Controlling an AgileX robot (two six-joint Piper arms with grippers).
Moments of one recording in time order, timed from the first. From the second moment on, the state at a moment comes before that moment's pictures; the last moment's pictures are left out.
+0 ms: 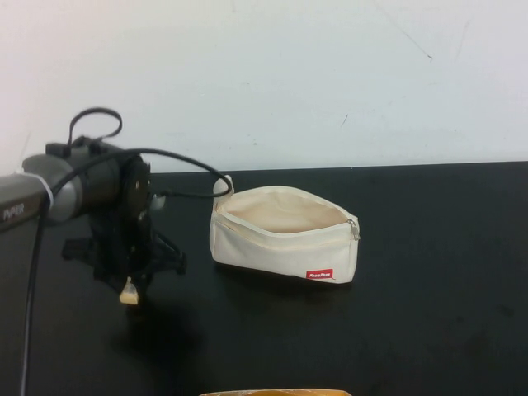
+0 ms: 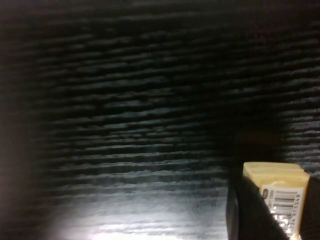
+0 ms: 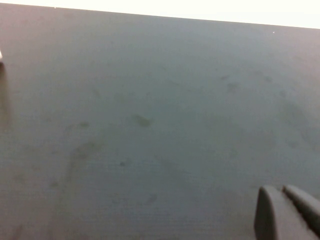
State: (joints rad) right arm -0.01 -0.01 0.02 -0.09 0.43 -0.01; left arm -0.28 2.00 -1.39 0.18 0.90 -0.33
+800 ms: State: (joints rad) right arm -0.01 -0.01 0.02 -0.09 0.43 -0.01; left arm -0.38 1.87 -1.75 -0.53 0.90 0.27
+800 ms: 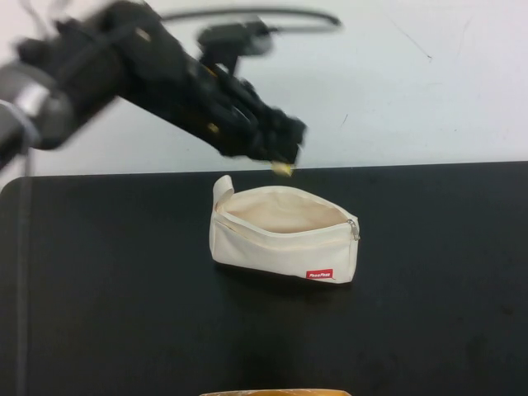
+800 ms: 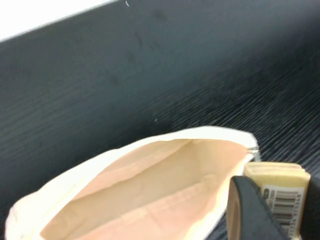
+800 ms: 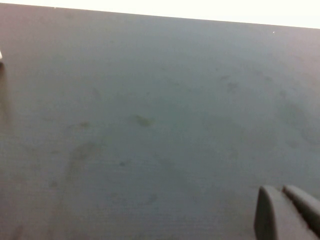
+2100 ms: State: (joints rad) right arm -0.01 -0.01 0.02 -0.09 0.43 -0.01; left arm -0.43 1.22 -1.65 0.30 0.73 -0.07
